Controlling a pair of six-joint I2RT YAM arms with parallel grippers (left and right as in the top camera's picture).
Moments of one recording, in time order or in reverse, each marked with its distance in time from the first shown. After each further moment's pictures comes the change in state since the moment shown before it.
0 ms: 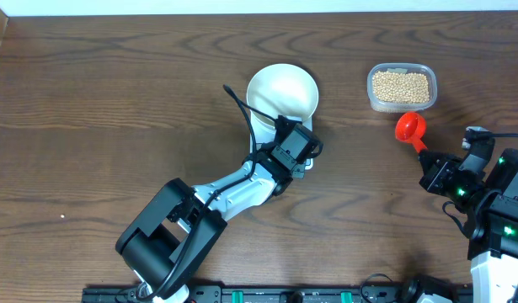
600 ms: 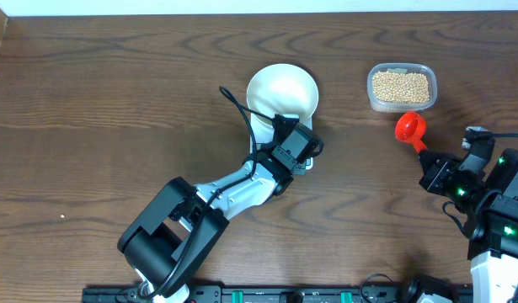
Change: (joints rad) left arm 0.000 0.013 0.001 0.037 -0.016 -0.070; right arm 0.000 0.000 0.000 0.000 0.000 0.000
